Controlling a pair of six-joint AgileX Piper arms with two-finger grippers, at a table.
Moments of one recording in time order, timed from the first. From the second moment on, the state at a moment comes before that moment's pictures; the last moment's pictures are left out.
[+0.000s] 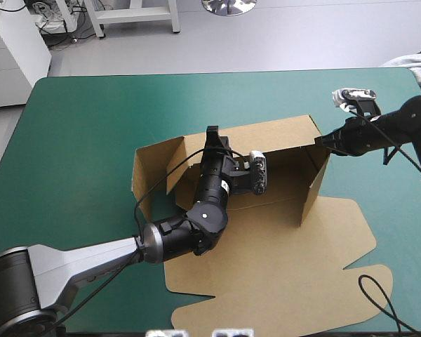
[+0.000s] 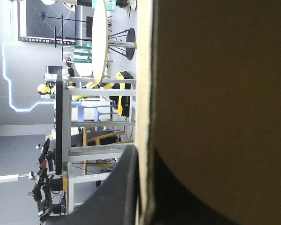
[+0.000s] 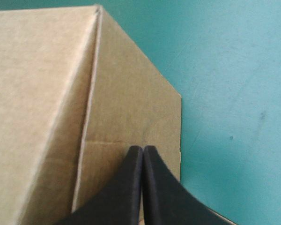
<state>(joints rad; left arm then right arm) -1.09 1.67 -1.20 1.53 0.83 -0.42 -0.05 1.56 -1.37 0.58 1.03 -0.55</state>
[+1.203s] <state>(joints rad) -1.09 1.71 -1.21 1.52 0.85 -0.41 -0.05 1.35 -1.00 0.68 0.74 -1.26</state>
